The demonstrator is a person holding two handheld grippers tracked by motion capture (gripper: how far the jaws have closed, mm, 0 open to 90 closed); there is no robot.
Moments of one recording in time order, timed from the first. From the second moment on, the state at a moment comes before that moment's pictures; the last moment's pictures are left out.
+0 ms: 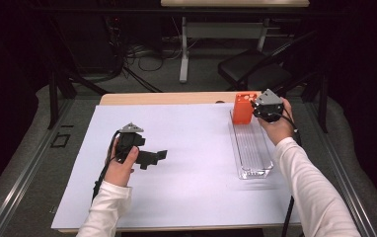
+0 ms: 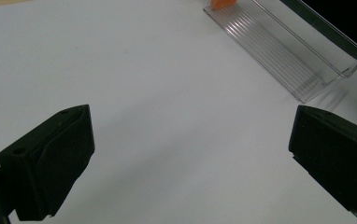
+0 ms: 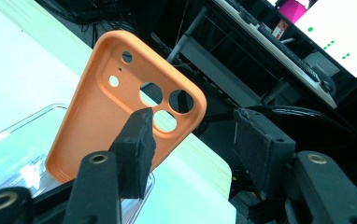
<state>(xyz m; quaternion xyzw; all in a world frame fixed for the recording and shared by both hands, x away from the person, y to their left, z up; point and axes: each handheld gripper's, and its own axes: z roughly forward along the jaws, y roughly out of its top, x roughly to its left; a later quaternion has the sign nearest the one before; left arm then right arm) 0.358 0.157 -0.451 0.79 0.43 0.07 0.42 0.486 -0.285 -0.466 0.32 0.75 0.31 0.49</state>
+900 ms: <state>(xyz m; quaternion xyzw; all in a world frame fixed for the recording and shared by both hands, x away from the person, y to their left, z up) 0.363 0.160 -0.446 0.79 0.43 0.07 0.43 0.454 -0.279 -0.450 0.33 0.76 0.31 0.46</state>
